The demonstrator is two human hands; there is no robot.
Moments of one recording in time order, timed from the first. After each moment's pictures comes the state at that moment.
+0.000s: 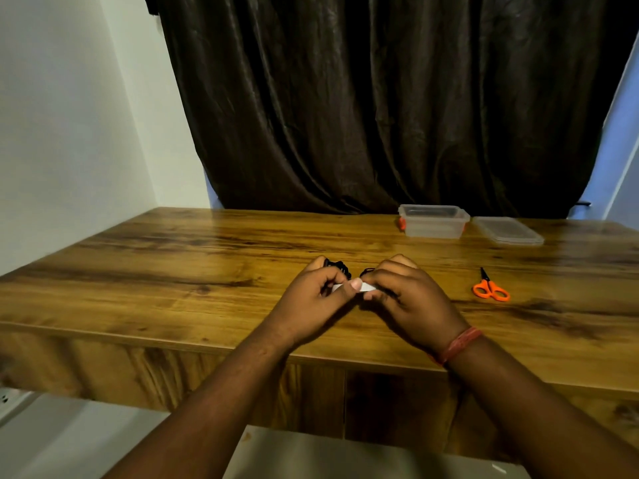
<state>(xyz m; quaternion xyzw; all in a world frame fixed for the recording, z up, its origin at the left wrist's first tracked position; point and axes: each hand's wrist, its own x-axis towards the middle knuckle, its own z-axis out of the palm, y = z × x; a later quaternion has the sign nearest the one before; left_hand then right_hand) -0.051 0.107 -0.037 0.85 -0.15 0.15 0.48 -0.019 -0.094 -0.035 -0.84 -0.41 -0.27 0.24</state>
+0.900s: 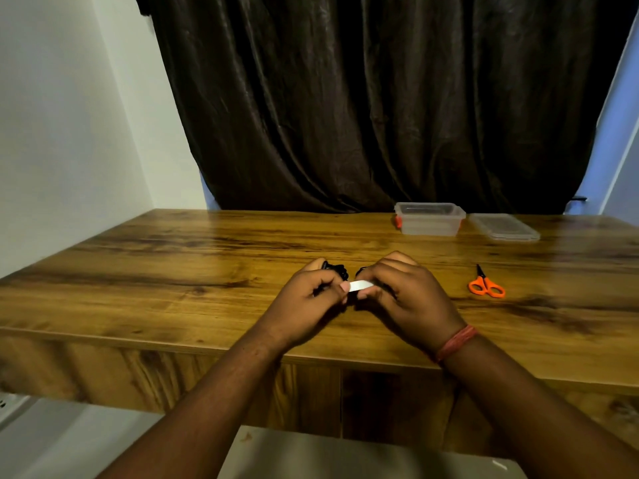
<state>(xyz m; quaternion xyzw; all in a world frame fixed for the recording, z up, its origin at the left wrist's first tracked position) -0.052 0.106 -0.037 0.82 -0.19 0.14 0.52 -0.023 -0.096 -0.030 -0.82 -0.41 -0.30 0.27</state>
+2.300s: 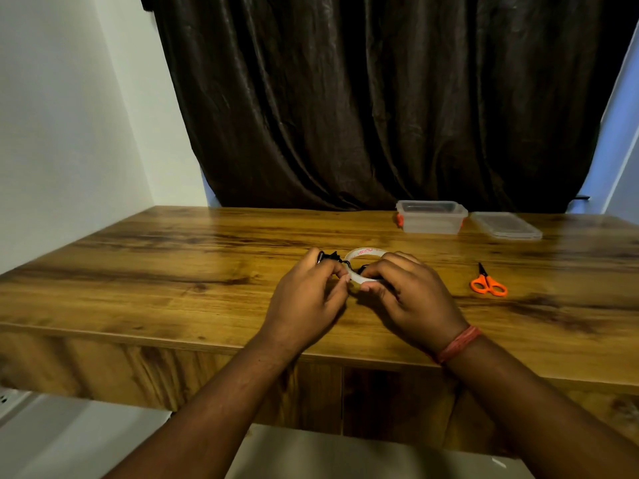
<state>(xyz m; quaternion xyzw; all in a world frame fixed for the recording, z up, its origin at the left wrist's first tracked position) -0.066 0.094 -0.030 0.90 -0.13 0.34 0.24 -0.029 -0.094 -0.030 -0.84 -0.38 -0.33 0.22</state>
